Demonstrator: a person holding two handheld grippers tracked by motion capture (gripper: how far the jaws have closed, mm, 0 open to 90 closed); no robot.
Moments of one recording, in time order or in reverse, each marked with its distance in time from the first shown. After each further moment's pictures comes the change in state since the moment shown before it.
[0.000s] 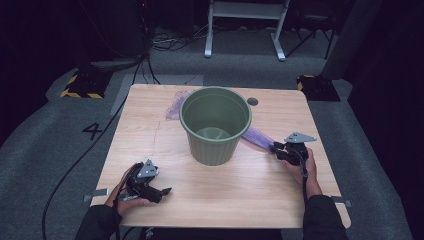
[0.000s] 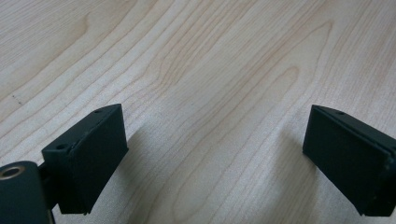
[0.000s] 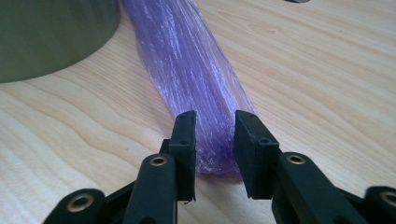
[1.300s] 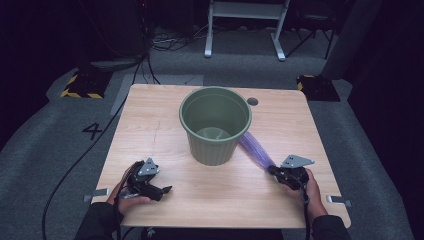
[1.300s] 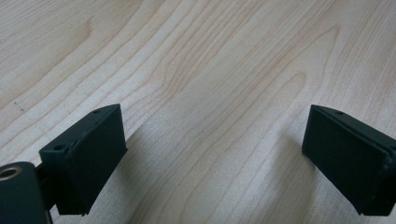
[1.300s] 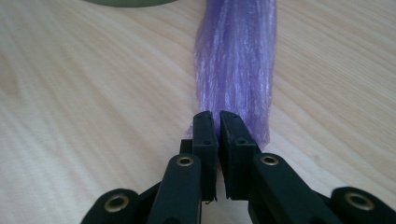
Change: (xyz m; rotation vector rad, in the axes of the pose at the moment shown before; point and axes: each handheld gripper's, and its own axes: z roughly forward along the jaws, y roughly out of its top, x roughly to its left) left arm 0.004 0.003 0.003 -0.003 -0.005 -0.003; right arm 0.061 -0.032 -0.038 0.075 0.074 -0.133
